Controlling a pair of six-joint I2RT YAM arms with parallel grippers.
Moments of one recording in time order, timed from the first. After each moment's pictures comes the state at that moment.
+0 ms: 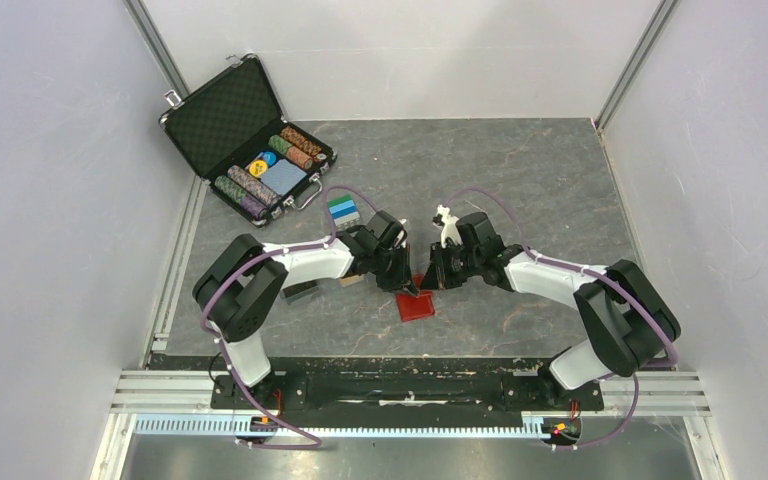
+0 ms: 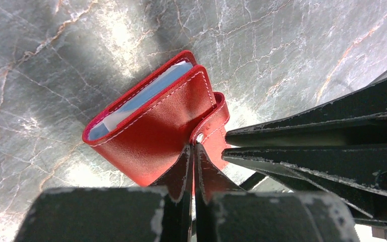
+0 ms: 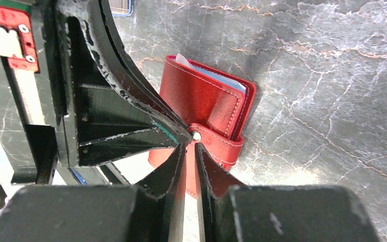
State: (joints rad) left arm -0.78 1.77 0.99 -0.20 0.33 -0.74; right arm 0.56 1.51 0.69 -0.02 -0.46 0.41
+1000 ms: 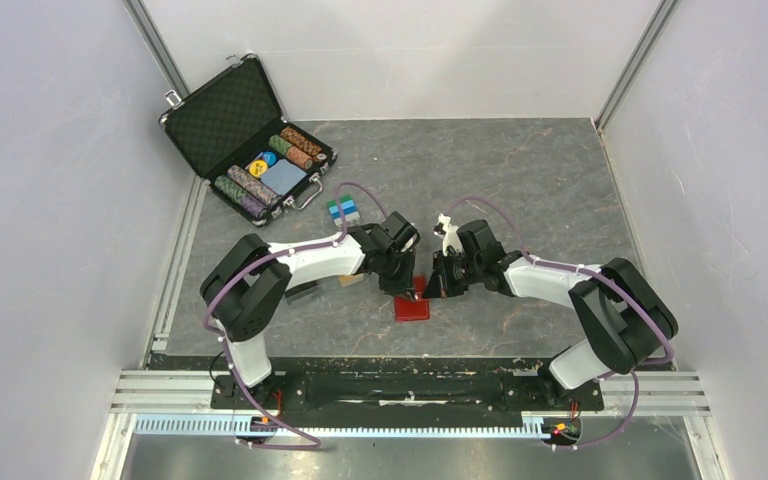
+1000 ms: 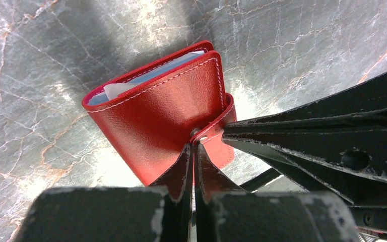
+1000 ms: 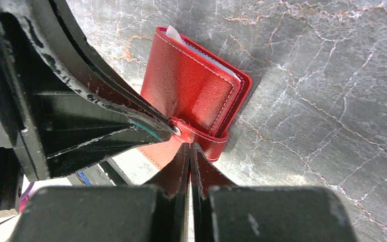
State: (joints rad) left arm -0.84 1.80 1.10 -0.43 0.22 -0.74; right arm 0.56 1.52 0.64 0.01 -0.50 0.42
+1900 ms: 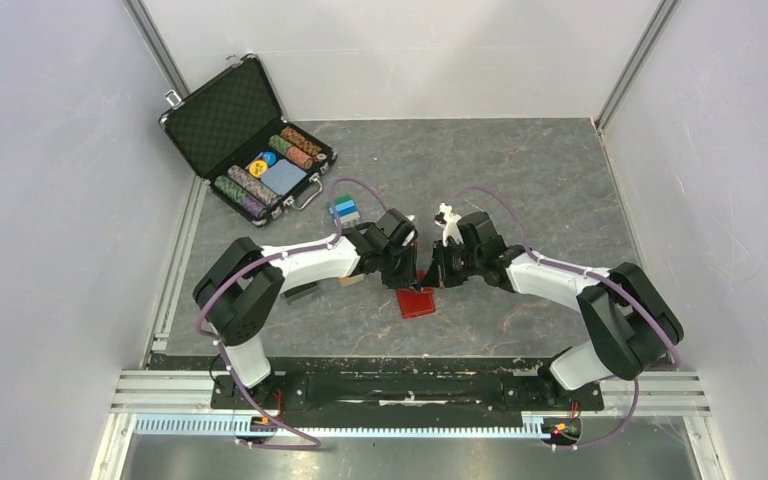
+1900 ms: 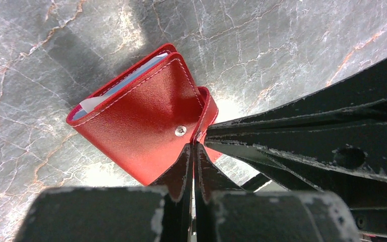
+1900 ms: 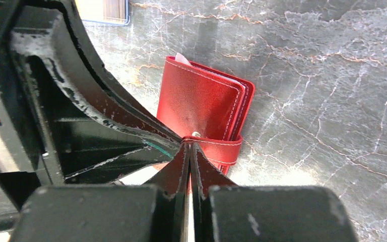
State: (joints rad) left arm -0.83 1.76 1.08 -0.31 0.21 -0.74; right arm 0.57 1.49 0.69 -0.01 -0.44 0.42
